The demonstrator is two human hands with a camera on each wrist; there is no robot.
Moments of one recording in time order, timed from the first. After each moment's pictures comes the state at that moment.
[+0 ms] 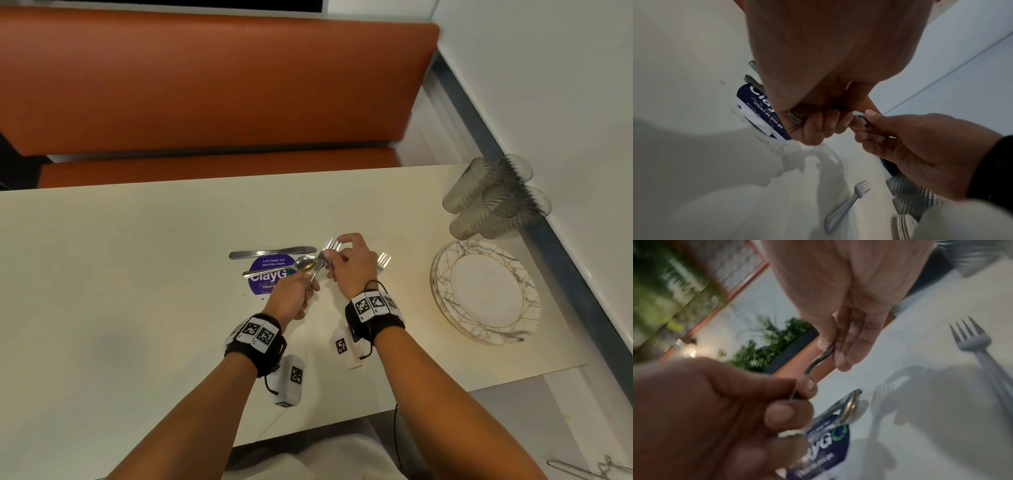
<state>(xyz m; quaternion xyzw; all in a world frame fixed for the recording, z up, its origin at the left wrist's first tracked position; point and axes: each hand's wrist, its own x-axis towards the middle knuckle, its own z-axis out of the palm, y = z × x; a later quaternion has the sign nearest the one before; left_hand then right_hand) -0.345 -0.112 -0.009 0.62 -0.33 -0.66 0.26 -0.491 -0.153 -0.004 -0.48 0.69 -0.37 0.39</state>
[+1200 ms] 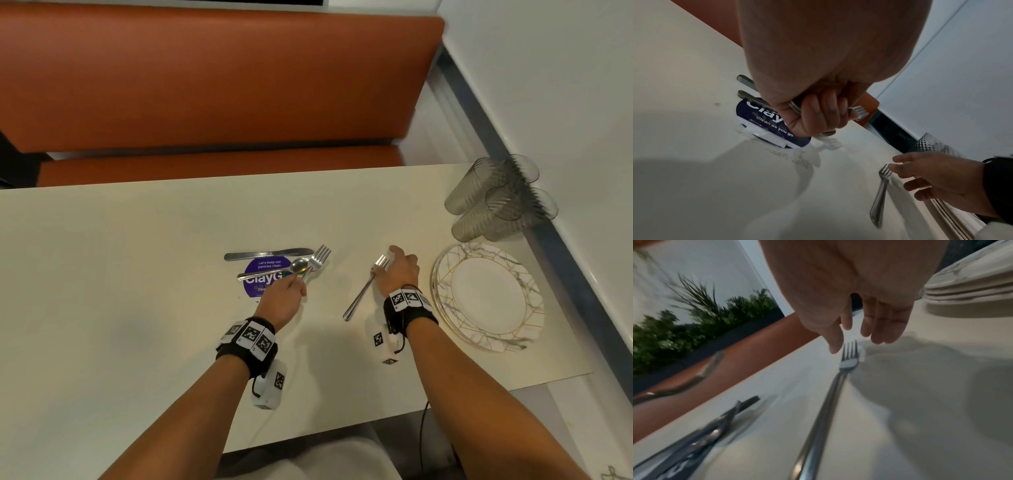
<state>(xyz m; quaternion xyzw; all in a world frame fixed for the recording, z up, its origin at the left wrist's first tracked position) -0.343 -0.119 -0.028 0.68 -0.44 -0.55 0.21 -0.597 -0.173 -0.059 -0.48 0.83 -0.12 0.27</state>
